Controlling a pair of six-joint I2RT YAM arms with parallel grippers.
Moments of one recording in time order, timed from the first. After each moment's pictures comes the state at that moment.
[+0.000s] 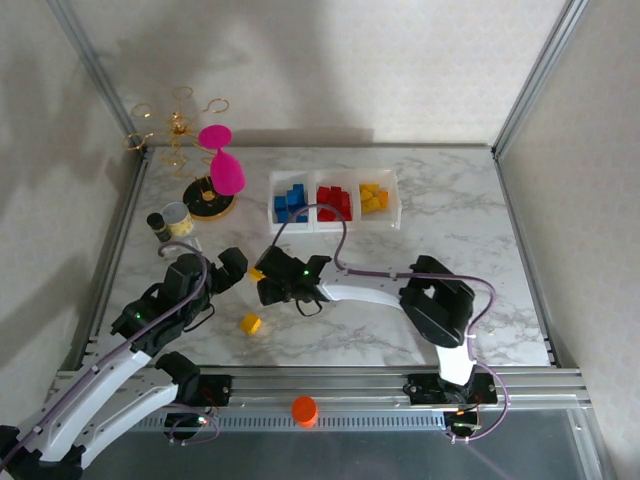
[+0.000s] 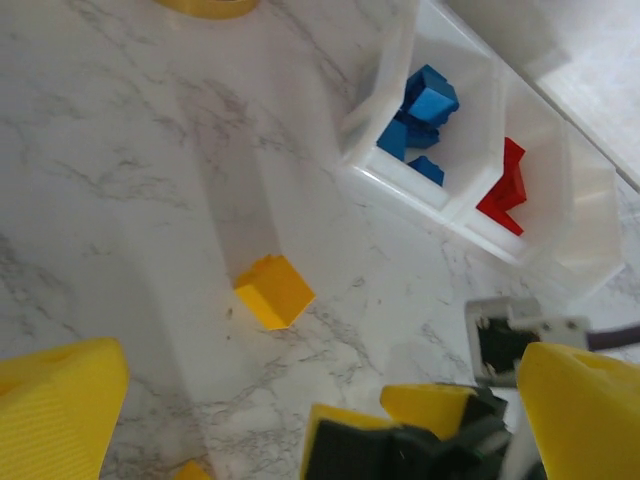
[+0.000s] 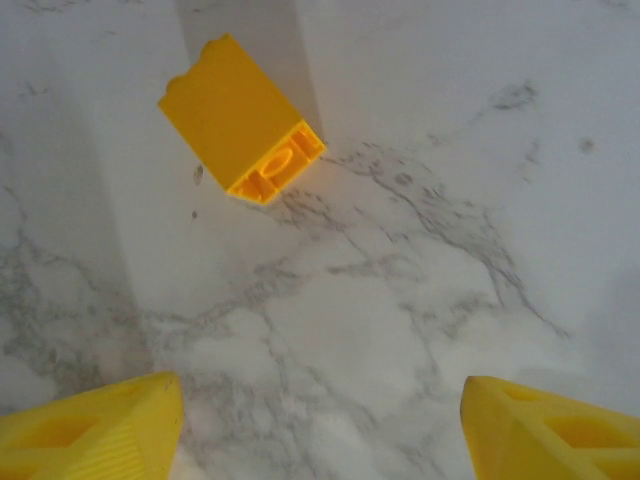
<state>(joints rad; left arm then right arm) -0.55 0.62 0.65 -0.68 -0.32 -0.98 1.14 1.95 1.37 -0.46 0.15 0.70</state>
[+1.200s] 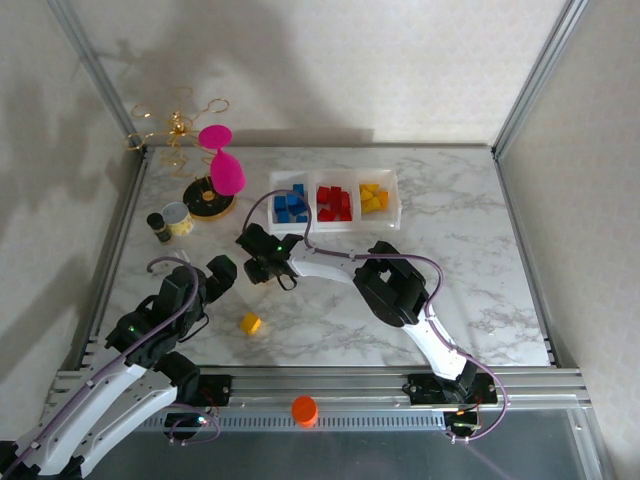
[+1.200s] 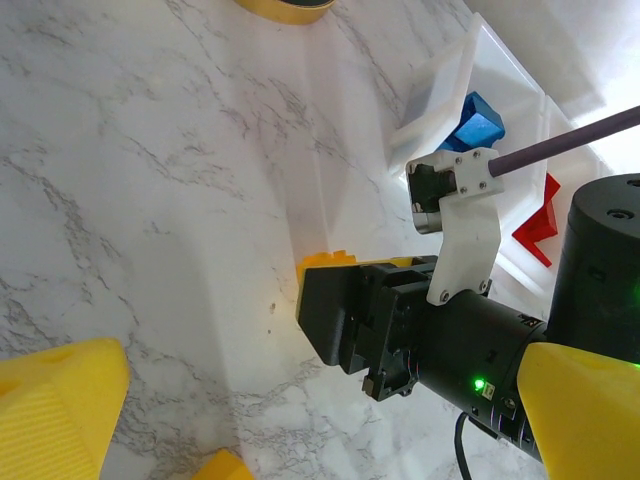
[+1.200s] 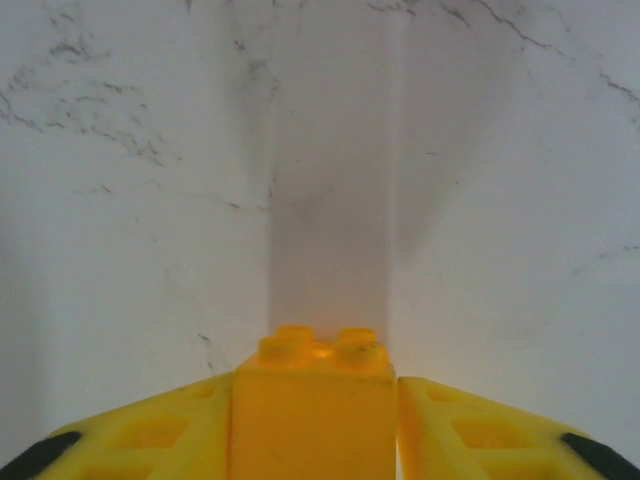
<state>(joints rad) -0.54 0.53 0.59 -0.74 -0.37 -1.08 1.06 2.28 1.75 -0.51 0.10 0.37</state>
